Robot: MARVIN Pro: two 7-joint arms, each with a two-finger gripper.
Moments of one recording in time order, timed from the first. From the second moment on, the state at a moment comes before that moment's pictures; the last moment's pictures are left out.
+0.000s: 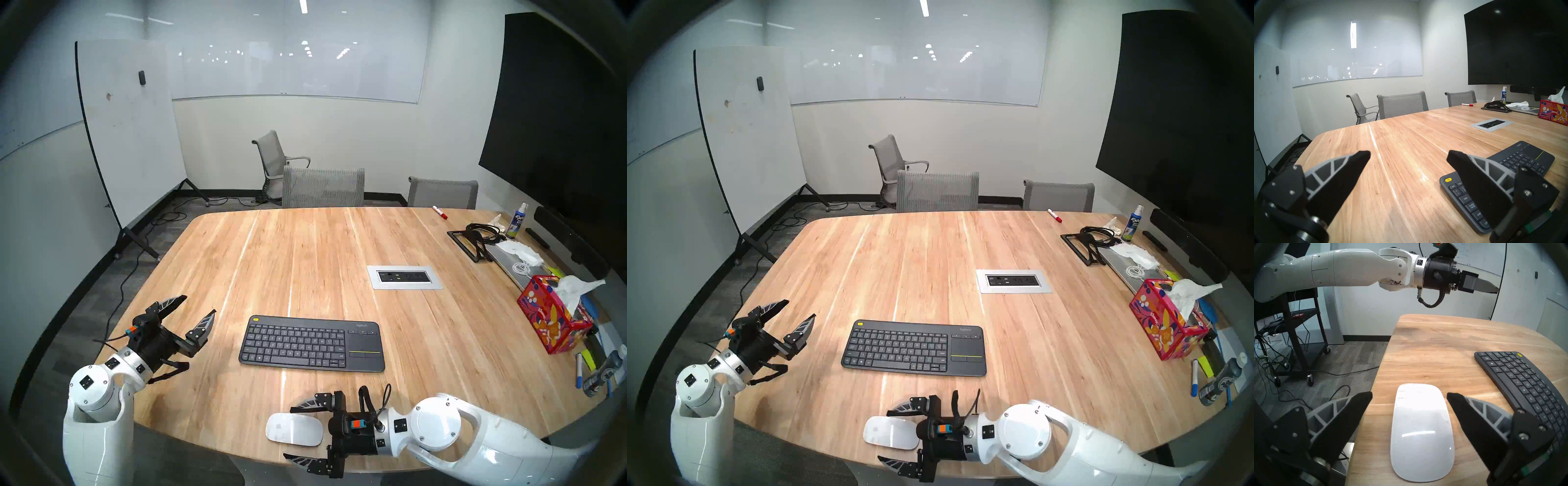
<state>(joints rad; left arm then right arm) 1.98 -1.39 -2.02 -1.89 -0.23 -0.01 -0.74 -1.71 -0.80 0.85 -1.96 0.13 0.01 0.63</state>
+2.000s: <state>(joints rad) 1.98 -1.39 -2.02 -1.89 -0.22 -0.01 -0.74 -1.74 -0.79 0.91 -1.92 0.14 -0.04 0.54</state>
